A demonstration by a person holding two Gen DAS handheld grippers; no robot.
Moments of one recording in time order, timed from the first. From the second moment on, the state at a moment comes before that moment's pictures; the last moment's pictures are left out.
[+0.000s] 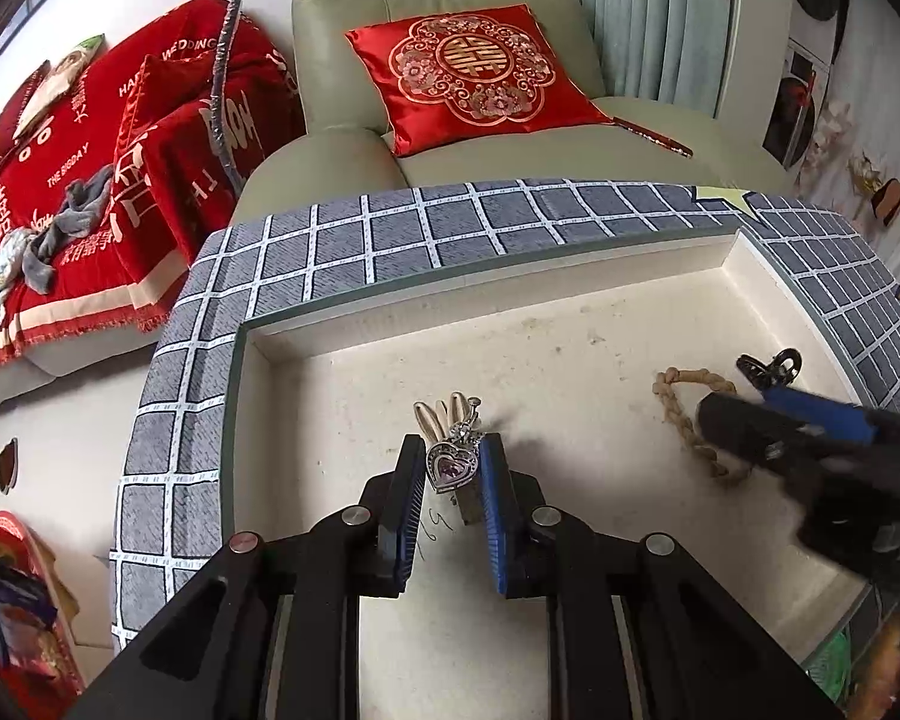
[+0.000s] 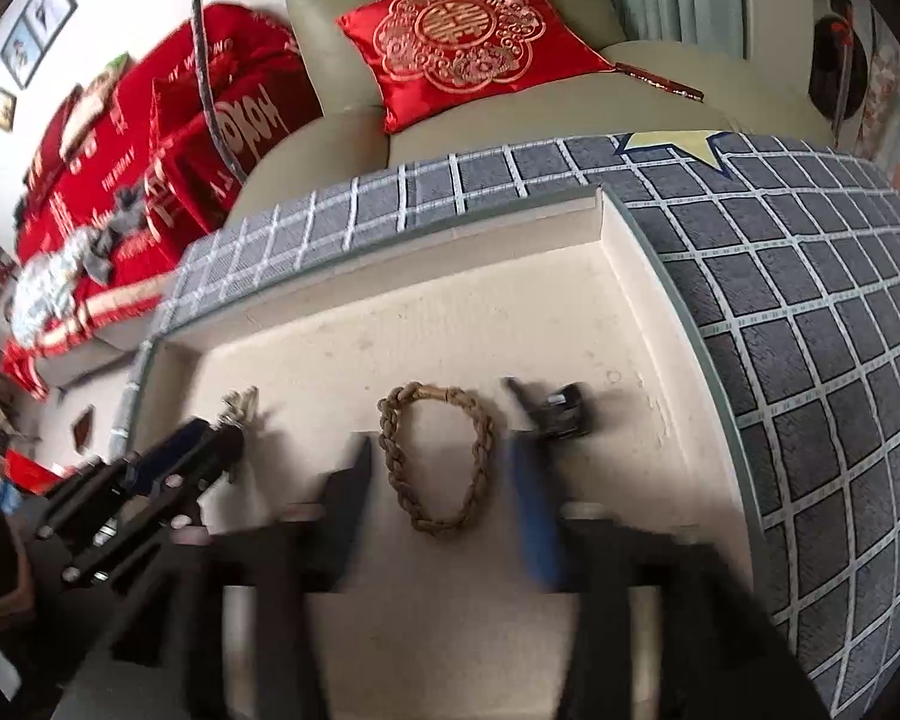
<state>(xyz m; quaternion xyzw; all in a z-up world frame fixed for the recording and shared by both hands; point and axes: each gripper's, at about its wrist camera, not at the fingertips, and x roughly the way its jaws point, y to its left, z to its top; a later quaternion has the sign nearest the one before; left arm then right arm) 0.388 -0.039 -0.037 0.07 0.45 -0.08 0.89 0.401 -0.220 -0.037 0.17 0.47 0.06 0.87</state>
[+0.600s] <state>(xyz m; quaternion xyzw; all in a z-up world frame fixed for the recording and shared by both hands) 0.374 -0.031 -0.008 0.04 0.41 -0.07 0.91 0.335 -0.248 0.006 0.22 0.43 0.06 0.88</state>
